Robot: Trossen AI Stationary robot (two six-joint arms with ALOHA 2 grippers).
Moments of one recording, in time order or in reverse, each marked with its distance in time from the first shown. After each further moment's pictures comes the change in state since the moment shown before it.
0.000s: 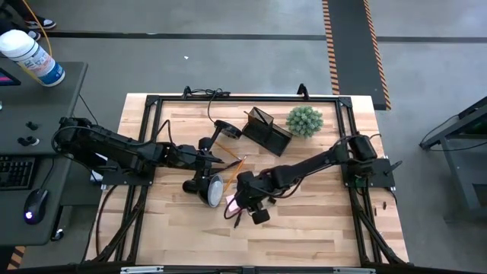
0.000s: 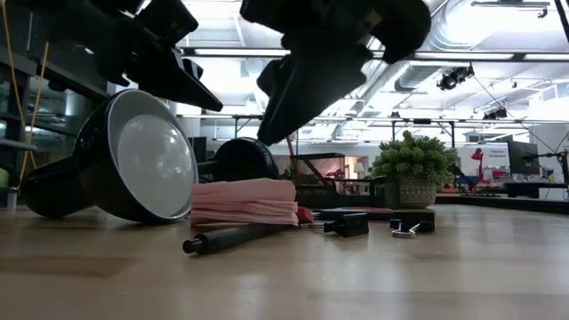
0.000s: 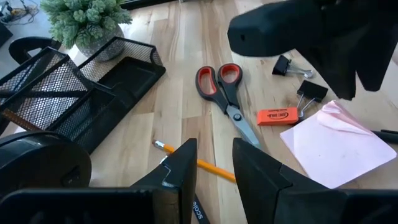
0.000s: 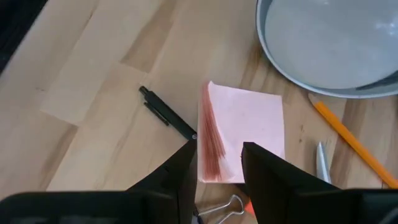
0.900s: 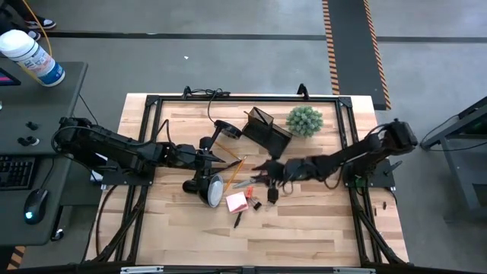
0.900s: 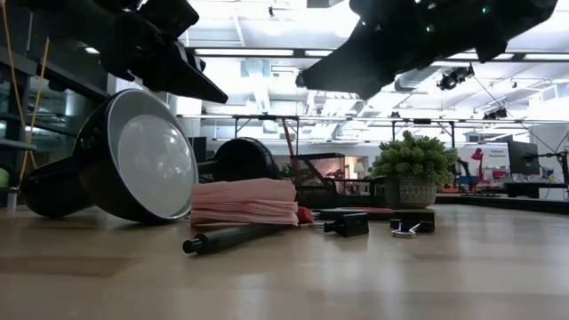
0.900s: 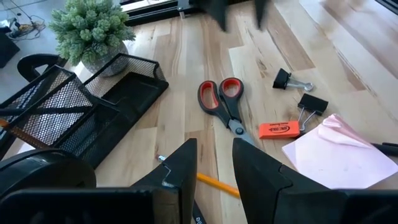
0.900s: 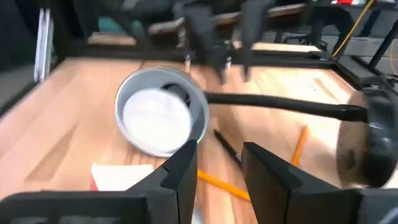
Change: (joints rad) left arm 0.000 0.000 0.000 0.050 0.000 0.025; right arm -0.051 -0.432 -0.743 0.962 0.338 0.092
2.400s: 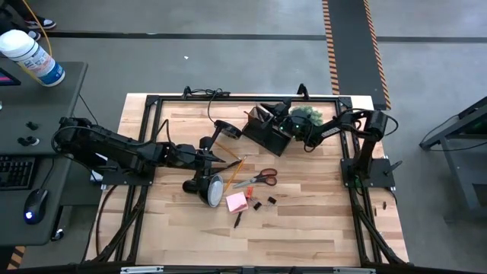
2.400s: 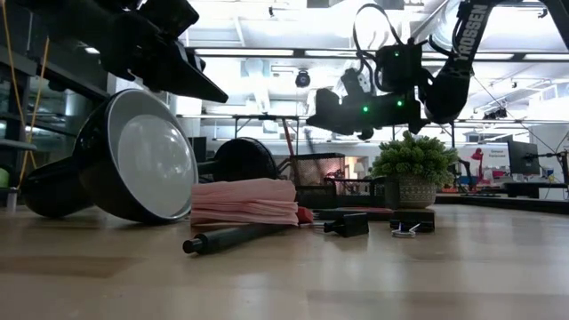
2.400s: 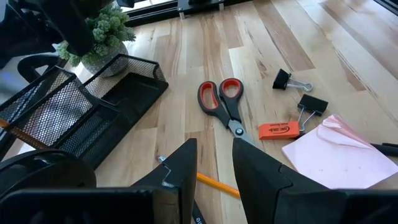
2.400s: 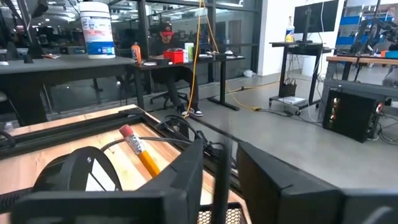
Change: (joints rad) left arm 0.000 -0.001 0.000 0.000 0.000 0.002; right arm -0.636 0.268 -0.054 0.673 -0.036 0.011
